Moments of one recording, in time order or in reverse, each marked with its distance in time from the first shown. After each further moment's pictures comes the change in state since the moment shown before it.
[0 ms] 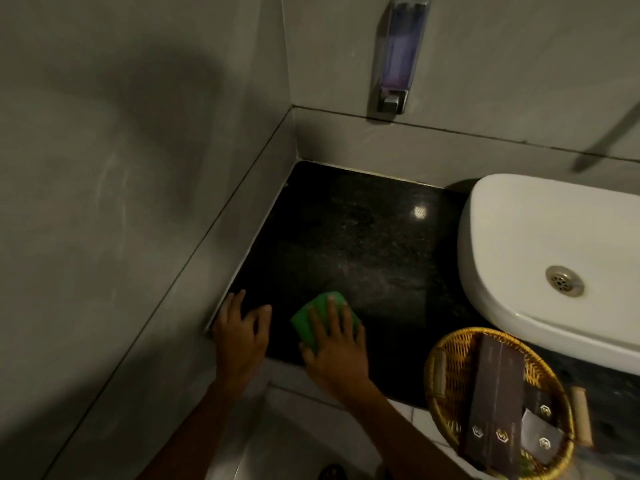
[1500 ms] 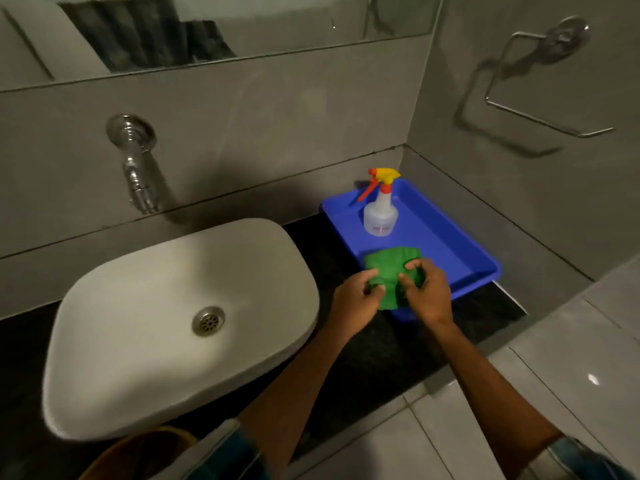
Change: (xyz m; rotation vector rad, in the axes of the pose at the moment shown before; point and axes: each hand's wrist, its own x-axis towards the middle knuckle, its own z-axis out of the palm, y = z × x) left_hand -0.304 0.628 0.339 -0.342 -1.028 0.503; right_hand -0.293 0.608 -0.282 0.610 1.022 0.799
